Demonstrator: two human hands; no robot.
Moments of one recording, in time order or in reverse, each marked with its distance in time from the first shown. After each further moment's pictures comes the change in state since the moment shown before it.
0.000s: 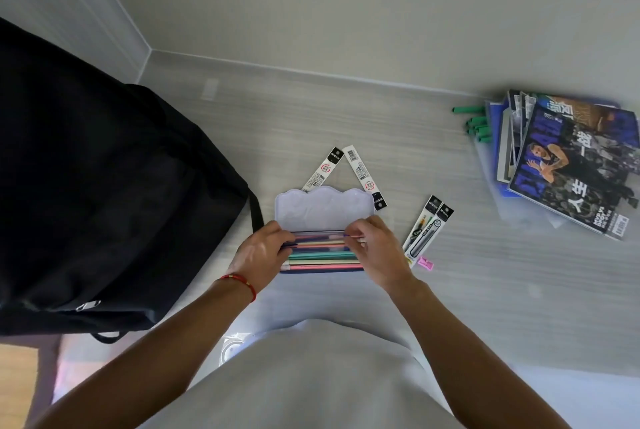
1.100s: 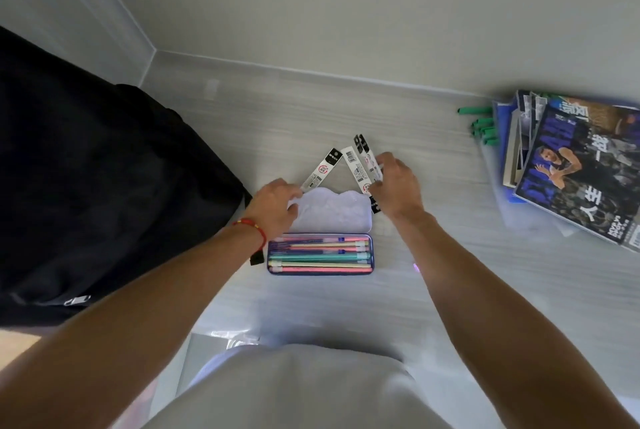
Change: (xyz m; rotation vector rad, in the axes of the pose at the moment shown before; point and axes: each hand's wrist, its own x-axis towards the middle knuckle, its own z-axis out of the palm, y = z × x) left_hand 0.078 0.040 -0.033 0.073 -0.009 -0.093; right_hand 0.105 0.006 -0.062 -0.139 0.094 0.140
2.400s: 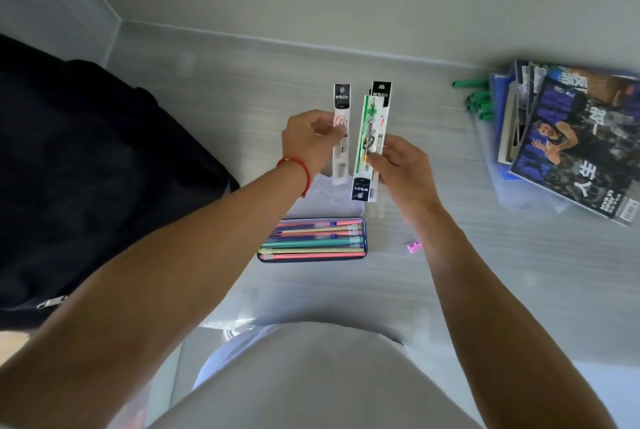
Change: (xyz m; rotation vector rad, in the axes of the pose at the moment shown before) left_hand 0.074 0.085 0.001 -0.853 0.243 -0.285; right_hand -0.034 -0.003 -0.028 0.950 -0.016 0.115
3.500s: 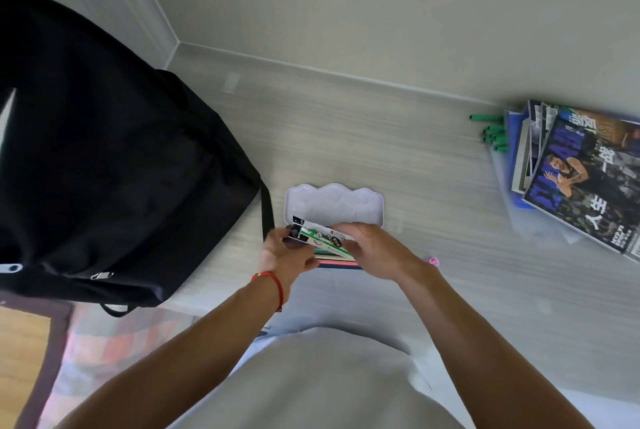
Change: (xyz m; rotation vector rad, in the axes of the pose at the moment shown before) left_hand -0.133 -0.107 -0.071 -0.352 0.071 -0.571; right_hand -0.065 0.036 0.047 -0.880 -0.691 -0.244
